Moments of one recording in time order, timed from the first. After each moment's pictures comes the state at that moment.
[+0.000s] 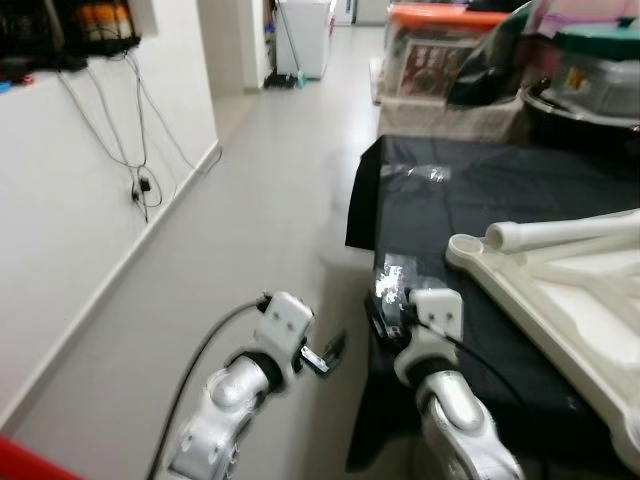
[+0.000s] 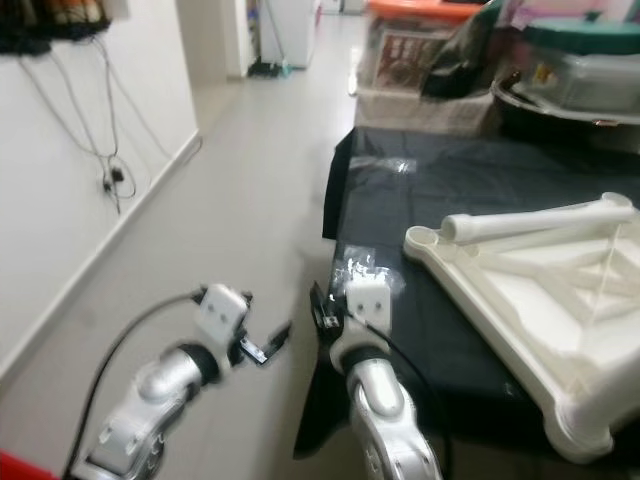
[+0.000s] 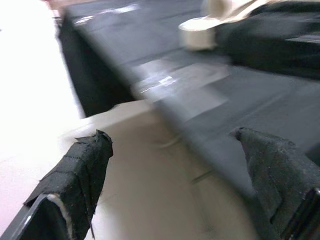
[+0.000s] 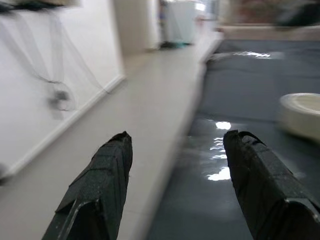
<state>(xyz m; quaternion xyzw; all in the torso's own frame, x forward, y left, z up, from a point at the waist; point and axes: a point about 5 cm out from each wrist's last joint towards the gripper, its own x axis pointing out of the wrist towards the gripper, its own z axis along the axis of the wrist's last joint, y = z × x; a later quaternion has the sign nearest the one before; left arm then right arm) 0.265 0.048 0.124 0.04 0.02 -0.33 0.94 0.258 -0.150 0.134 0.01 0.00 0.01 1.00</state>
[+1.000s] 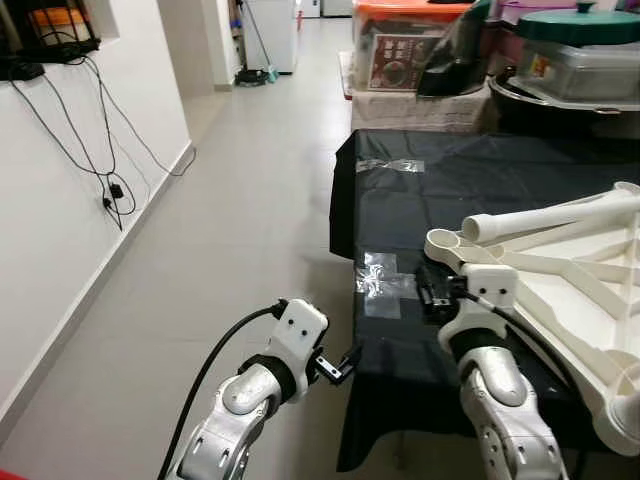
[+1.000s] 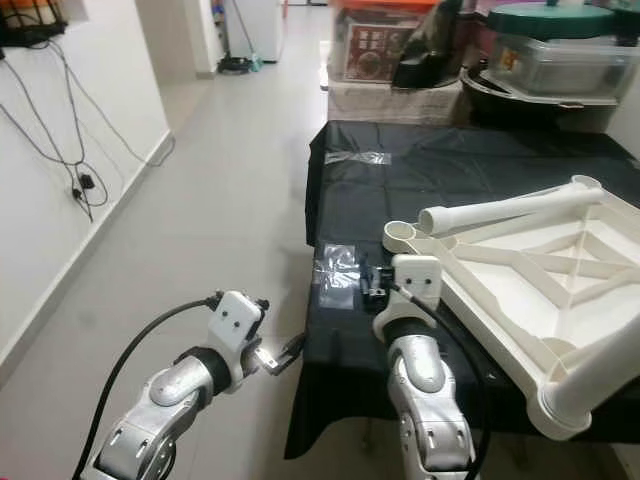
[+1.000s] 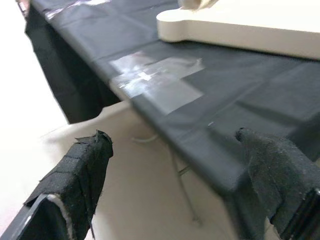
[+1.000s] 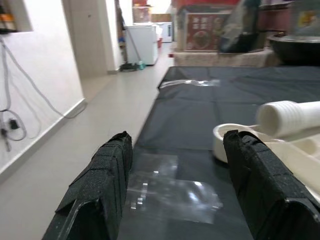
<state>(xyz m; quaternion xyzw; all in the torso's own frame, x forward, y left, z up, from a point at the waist) 0.265 0.061 0.122 0.05 0.03 -0.32 0.94 0.277 -0.169 0.159 0.00 -0.05 -0.01 1.00</state>
